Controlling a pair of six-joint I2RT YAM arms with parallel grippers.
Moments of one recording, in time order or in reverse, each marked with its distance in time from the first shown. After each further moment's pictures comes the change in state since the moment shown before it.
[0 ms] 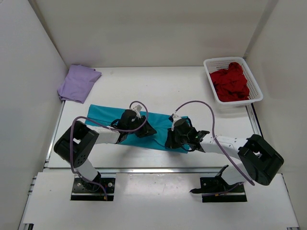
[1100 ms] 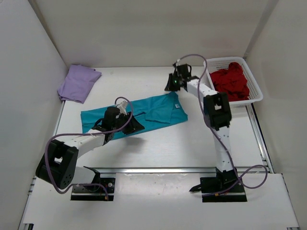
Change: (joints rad) left arm 0.167 -0.286 -0.083 -0.192 0.088 0.126; right arm -0.454 0.941 1.223 -0.247 -0.159 -0.138
